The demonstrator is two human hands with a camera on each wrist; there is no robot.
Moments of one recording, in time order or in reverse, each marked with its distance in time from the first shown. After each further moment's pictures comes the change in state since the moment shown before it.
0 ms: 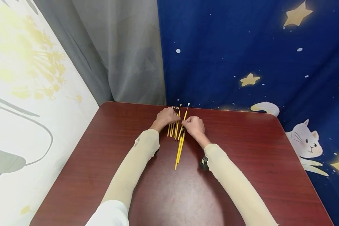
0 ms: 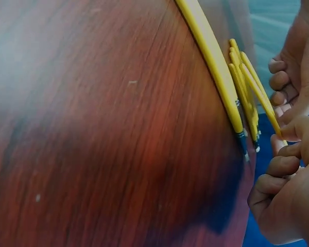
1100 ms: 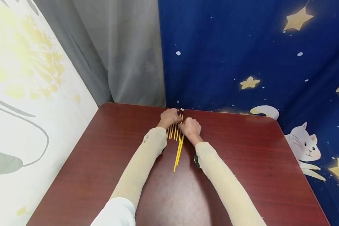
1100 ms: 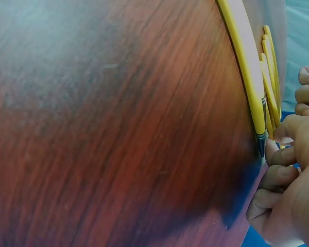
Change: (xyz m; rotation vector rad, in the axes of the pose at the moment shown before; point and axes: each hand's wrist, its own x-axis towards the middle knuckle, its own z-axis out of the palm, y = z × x) left_hand 0.006 0.022 0.007 0.068 0.023 -0.071; right_hand 0.019 -0.007 0.022 -0.292 -0.038 0.038
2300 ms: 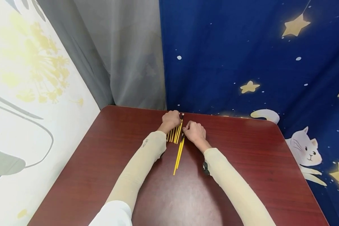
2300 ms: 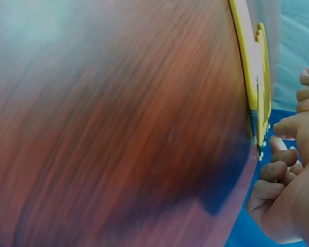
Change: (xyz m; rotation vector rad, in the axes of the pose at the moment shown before) left_hand 0.002 0.006 0.000 0.072 0.005 0.005; right_hand -0.018 0.019 -0.018 0.025 0.038 -0.153
